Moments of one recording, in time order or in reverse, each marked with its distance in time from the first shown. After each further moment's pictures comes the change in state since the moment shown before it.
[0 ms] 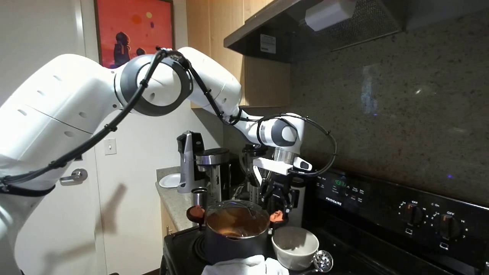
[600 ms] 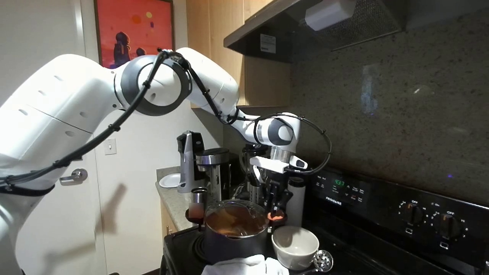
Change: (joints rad) arm 0.020 0.000 0.006 0.001 0.005 0.001 0.000
